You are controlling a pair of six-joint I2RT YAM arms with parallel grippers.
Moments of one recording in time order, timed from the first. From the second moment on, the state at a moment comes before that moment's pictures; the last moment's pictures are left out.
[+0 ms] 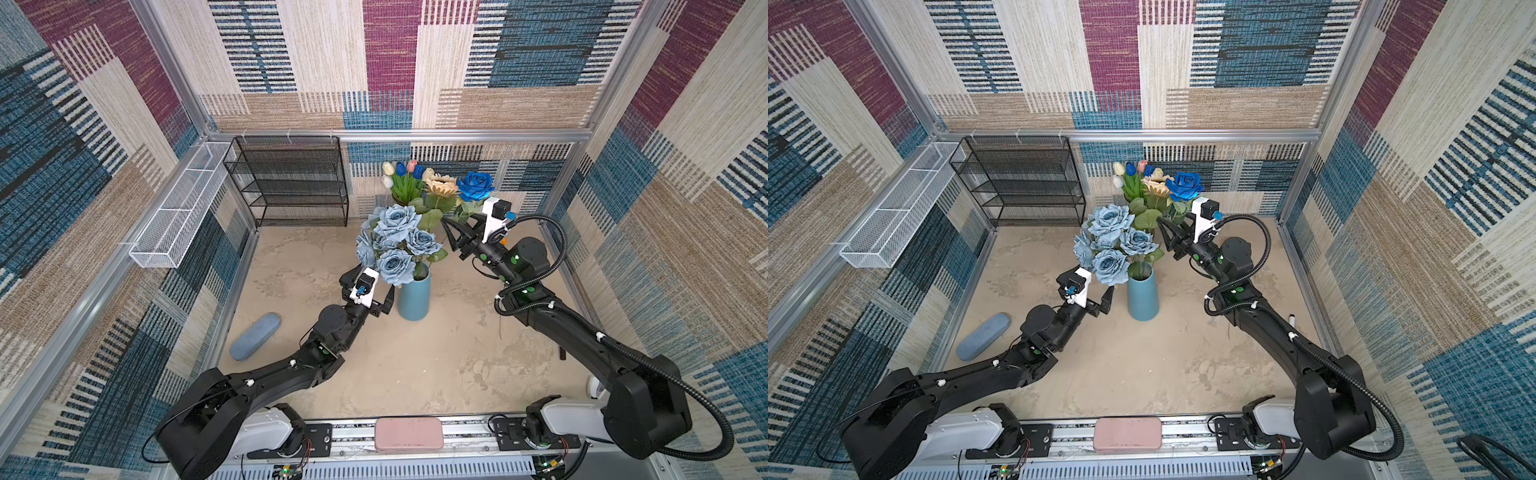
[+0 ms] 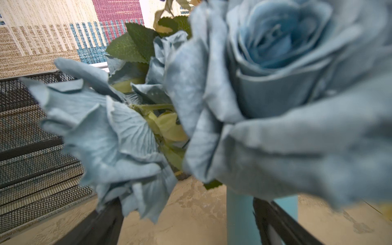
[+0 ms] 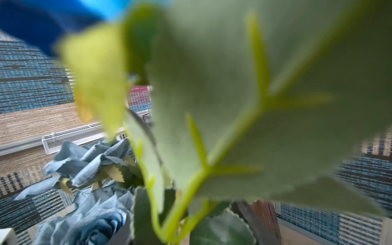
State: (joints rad) left arm -0.72 1.23 0.45 0.93 -0.23 0.21; right arm 0.37 1.30 0.92 0.64 -0.35 0.27
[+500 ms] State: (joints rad) left arm -0.72 1.24 0.45 0.94 -0.24 0.21; right arm 0.37 0.92 0.72 0.48 -0.27 0.25
